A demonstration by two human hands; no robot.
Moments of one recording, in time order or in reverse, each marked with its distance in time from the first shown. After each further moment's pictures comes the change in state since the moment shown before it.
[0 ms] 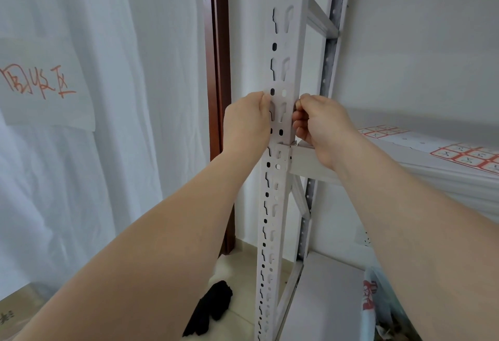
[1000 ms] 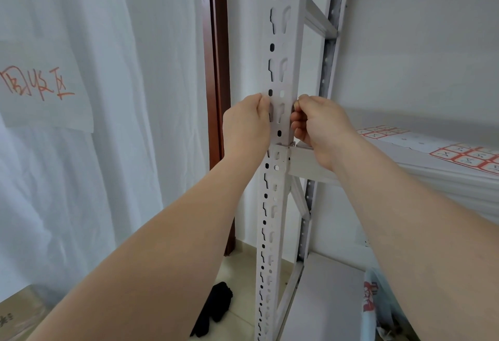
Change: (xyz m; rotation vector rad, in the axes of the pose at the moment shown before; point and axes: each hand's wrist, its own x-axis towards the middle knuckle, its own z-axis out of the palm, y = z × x) left_hand -0.003 -0.002 0.007 -0.086 0.066 -0.007; right_hand 0.001 0.001 -0.001 0.006 -0.010 -0.003
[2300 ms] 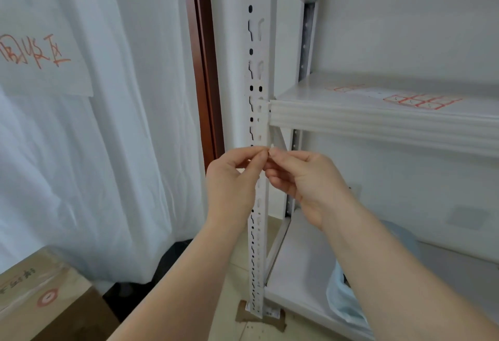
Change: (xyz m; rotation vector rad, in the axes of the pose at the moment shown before) left_hand -0.169 0.029 -0.063 -0.491 -0.132 -0.383; right_hand -0.159 0.051 -0.016 0.239 -0.051 0.261
